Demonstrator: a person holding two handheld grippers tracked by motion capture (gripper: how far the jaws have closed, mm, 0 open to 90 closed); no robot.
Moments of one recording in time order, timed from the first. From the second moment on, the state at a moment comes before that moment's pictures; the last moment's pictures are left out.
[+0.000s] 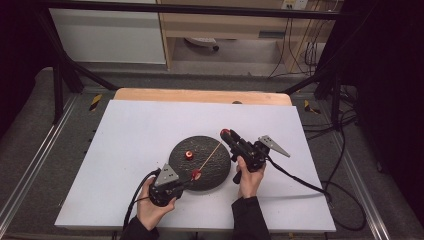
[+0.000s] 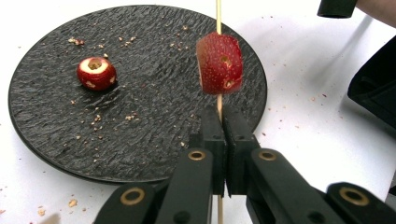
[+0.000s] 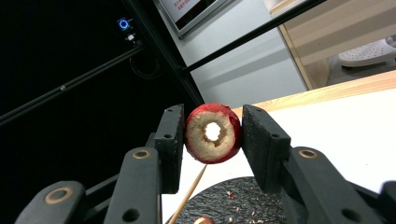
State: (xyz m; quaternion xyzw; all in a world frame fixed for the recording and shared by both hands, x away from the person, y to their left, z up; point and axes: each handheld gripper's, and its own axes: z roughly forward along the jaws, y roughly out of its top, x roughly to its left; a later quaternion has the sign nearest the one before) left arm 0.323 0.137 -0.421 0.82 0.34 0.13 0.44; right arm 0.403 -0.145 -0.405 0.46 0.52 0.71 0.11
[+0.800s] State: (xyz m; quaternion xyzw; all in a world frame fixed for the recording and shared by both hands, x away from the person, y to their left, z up) left arm 0.325 0.128 -0.419 0.81 0.35 0.13 0.45; right arm 0.400 -0.142 -0.410 0.46 0.53 0.70 0.12
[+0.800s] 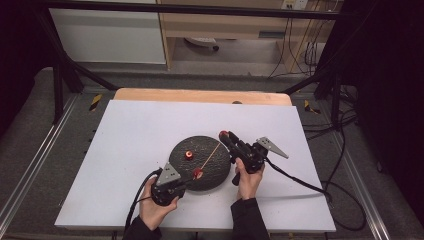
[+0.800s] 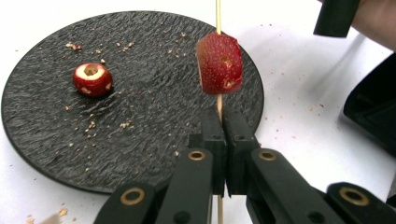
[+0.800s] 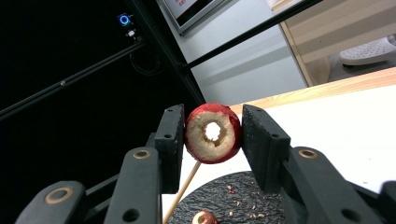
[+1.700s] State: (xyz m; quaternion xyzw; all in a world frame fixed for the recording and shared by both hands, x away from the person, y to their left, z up) left arm 0.343 0.102 -0.402 0.80 0.35 0.14 0.47; right arm 0.382 -0.132 -0.422 0.45 0.55 0.70 0.08
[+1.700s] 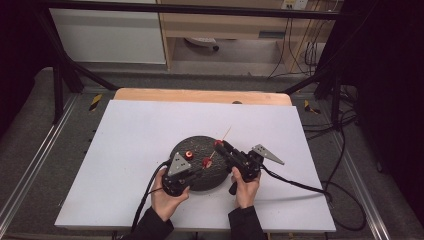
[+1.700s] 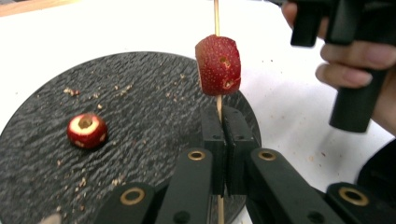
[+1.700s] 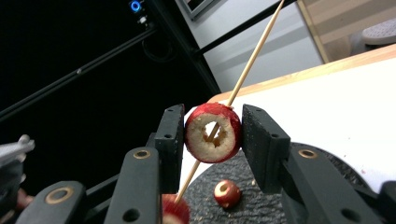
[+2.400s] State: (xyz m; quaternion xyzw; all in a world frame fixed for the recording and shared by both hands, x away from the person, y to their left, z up) left arm 0.347 0.115 -0.408 0.80 0.34 0.14 0.46; right arm 0.377 -0.138 -0.419 0.44 0.59 0.67 0.07
